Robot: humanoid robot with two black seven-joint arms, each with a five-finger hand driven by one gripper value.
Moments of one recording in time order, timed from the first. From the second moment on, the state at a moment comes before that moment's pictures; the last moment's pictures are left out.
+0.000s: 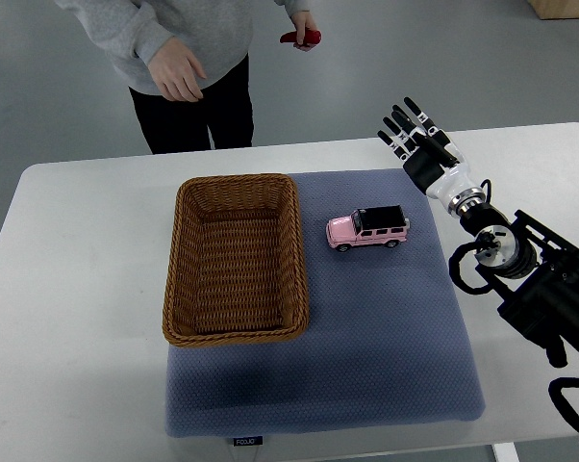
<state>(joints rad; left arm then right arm) -0.04 0.00 -0.08 -0.15 0.12 -0.03 -0.06 0.69 -0.09 0.93 0.58 -0.05 0.34 0.26</state>
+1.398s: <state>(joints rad) -0.04 0.00 -0.09 -0.15 0.12 -0.04 -0.06 1.28 -0.40 -0.18 0.91 -0.94 0.35 0.09</state>
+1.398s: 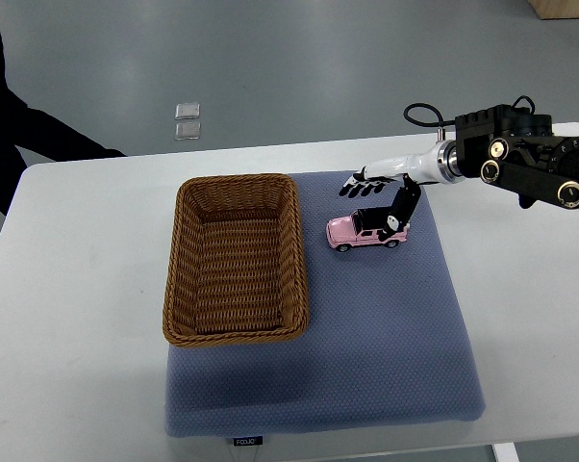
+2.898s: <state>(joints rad) -0.04 0.00 -0.08 -0.15 0.12 -0.04 -0.06 1.38 -0.43 -0.17 0.94 -0.89 0.26 0.09</state>
